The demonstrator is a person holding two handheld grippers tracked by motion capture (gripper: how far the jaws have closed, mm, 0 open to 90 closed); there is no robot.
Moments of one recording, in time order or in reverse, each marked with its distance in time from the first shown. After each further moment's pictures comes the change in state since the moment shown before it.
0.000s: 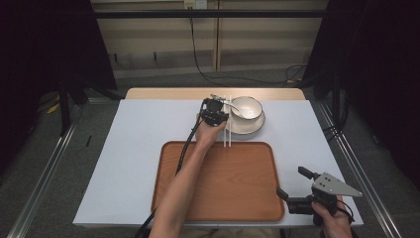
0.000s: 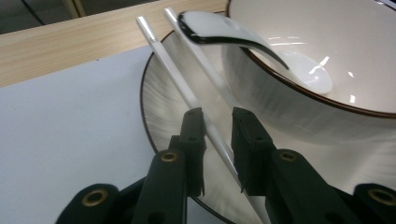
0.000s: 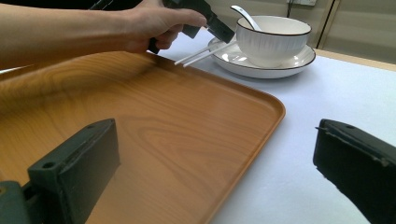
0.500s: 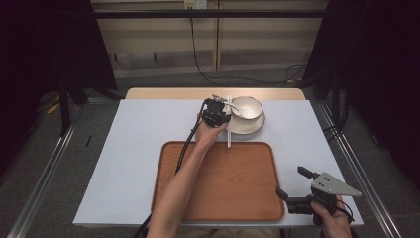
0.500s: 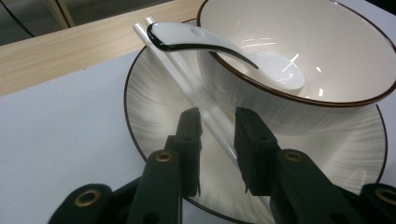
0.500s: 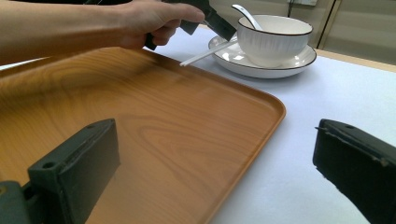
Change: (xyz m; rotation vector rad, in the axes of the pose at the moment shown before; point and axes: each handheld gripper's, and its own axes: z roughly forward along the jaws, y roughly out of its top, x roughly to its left) left arm -0.006 -0.001 -0.010 -0.012 -0.052 0.059; right arm 0.000 0.000 0.001 0.003 -0.003 -0.008
